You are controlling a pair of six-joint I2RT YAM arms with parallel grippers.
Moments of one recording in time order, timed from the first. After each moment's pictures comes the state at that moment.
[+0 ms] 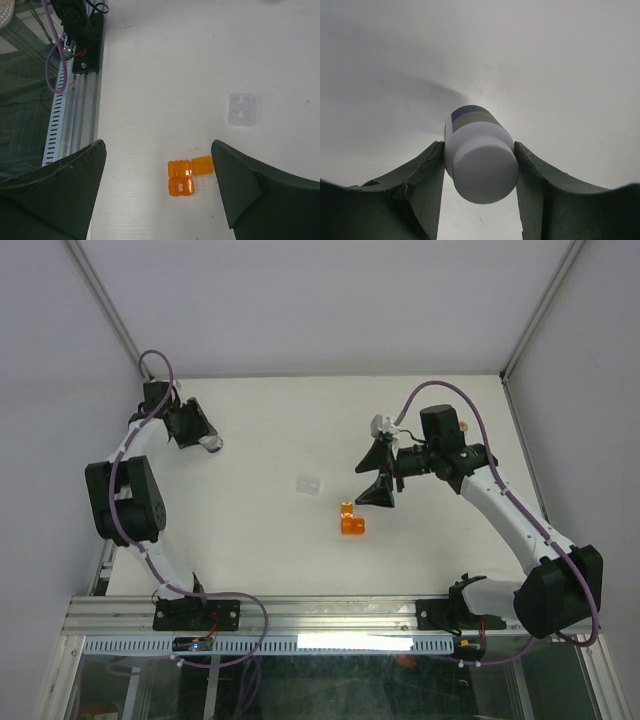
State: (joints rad) left arm 0.18 1.90 1.42 -0.40 0.23 -0.31; right arm 0.38 1.26 1.07 -0.55 -1.09 -0.49
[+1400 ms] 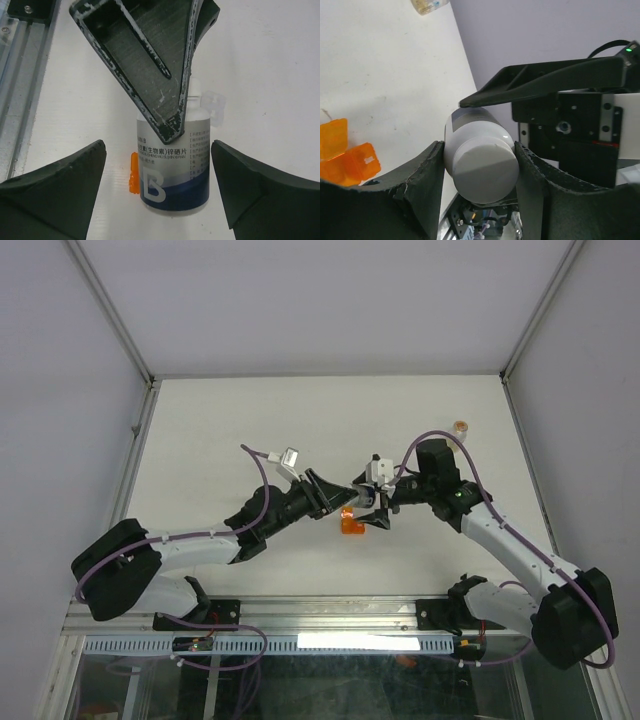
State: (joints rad) left arm -0.92 1.34 0.50 0.80 0.01 -1.15; right arm 0.48 1.08 0.74 -0.25 -0.96 -0.73
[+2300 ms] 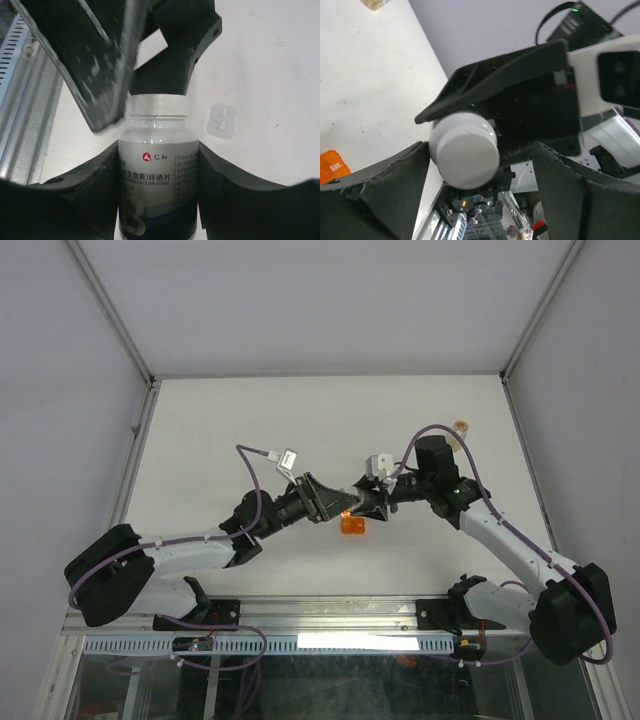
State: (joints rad) left arm -0.92 1.33 0.47 0.94 0.12 -1.13; right arm 0.49 1.11 0.75 -0.21 -0.99 -0.66
